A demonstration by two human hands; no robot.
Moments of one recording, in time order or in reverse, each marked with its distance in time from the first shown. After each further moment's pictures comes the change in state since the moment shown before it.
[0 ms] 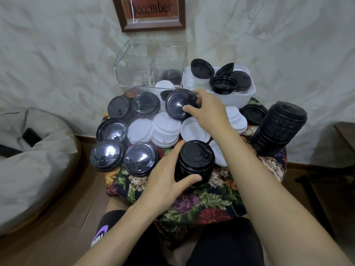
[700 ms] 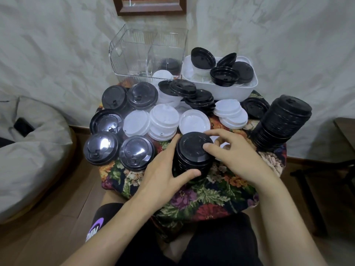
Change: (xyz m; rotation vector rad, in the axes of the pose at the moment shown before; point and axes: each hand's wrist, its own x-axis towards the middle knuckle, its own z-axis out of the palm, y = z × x) left_hand 0.001 -0.004 0.003 0.012 0.006 0.004; right_hand -0.115 0.035 -0.037 0.338 -0.264 0.147
